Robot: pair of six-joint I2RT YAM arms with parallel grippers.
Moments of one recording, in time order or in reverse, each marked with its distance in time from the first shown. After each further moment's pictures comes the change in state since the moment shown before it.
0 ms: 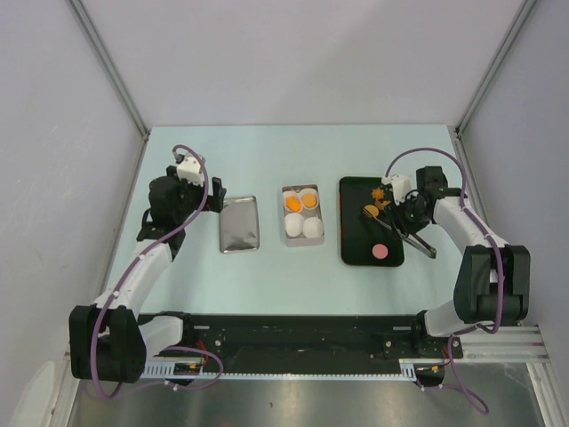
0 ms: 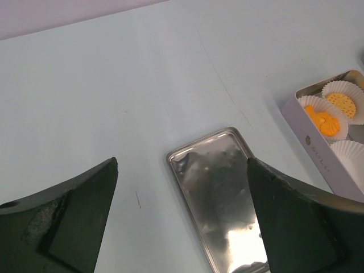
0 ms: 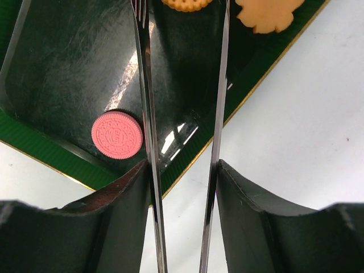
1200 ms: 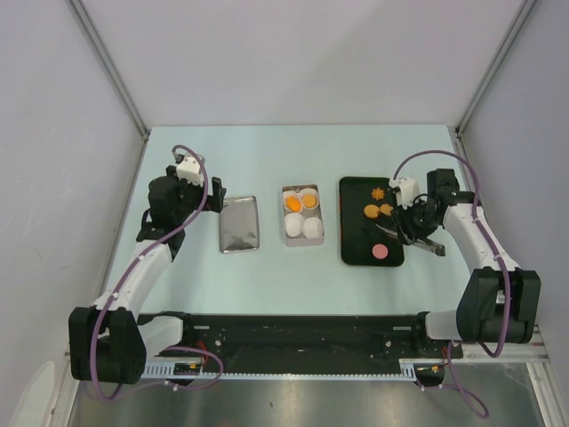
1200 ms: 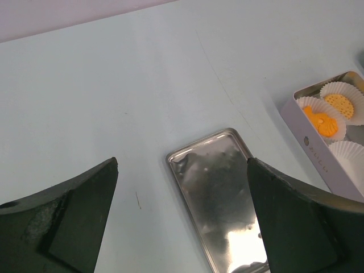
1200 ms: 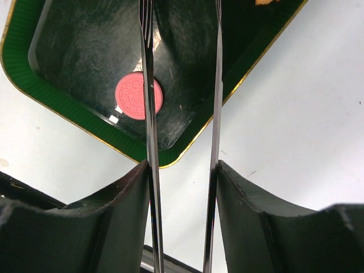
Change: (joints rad) left arm 0.000 -0.007 0.000 -0.001 0.003 0.000; right arm -0.041 -0.125 0.000 -0.147 -0.046 -0.031
